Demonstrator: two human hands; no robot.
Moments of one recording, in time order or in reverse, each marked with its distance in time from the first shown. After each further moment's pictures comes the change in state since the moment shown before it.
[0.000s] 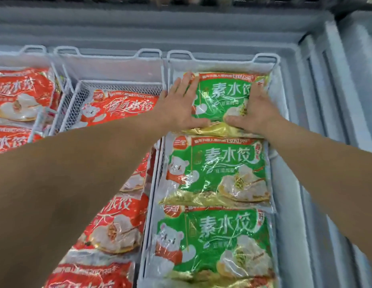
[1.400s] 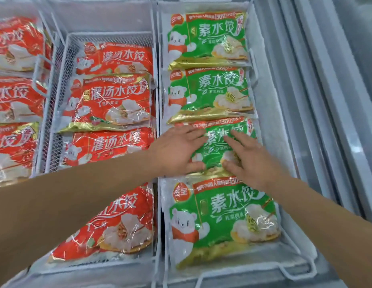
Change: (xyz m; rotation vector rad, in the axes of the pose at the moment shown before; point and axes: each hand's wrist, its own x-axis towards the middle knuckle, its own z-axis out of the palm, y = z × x) left_hand -0.245 0.049 0.092 0.076 -0.070 0.550; right_hand -0.310 0.010 0.087 -0.214 -0.192 -0.184
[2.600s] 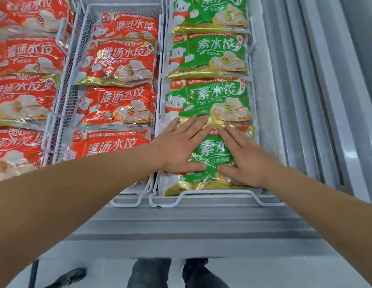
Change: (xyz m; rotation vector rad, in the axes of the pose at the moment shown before) left_hand -0.059 0.107 0.040 0.071 -0.176 -0.146; right_hand -0.098 -0.005 0.041 -0.013 -0.190 -0.108
